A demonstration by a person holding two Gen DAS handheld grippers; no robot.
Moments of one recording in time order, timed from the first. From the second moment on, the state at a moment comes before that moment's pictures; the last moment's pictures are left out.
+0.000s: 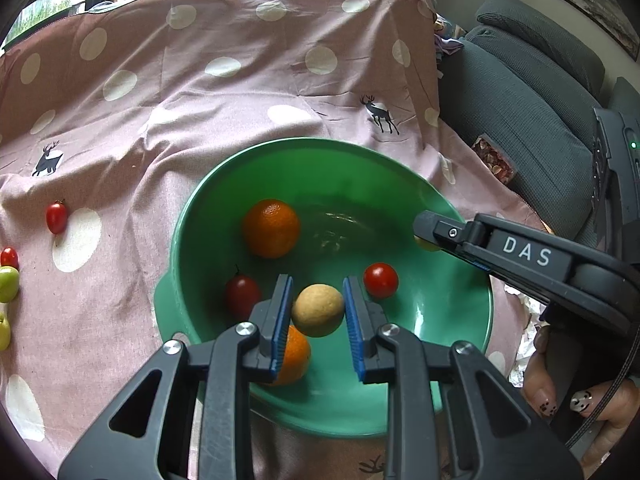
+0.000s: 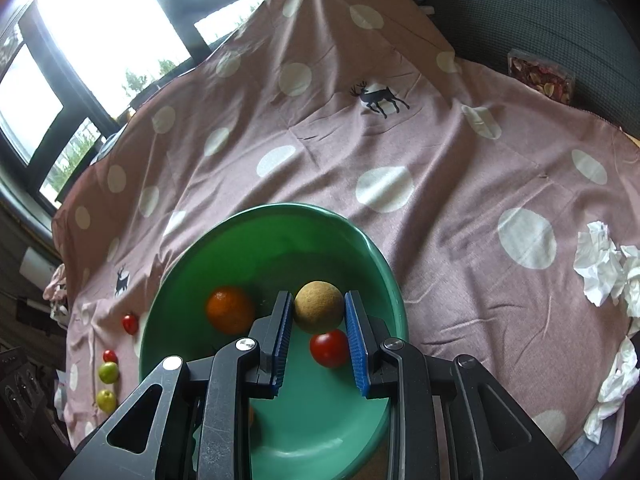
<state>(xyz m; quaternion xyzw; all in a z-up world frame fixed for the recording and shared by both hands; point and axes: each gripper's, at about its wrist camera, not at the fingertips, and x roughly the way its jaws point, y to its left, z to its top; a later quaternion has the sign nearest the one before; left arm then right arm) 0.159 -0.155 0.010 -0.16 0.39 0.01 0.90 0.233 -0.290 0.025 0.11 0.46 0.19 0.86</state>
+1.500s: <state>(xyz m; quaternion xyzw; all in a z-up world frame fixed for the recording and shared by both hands) -0.025 0.067 0.012 -0.31 0.33 0.24 0.86 0.151 -0.110 0.034 0.12 0.48 0.46 0.74</state>
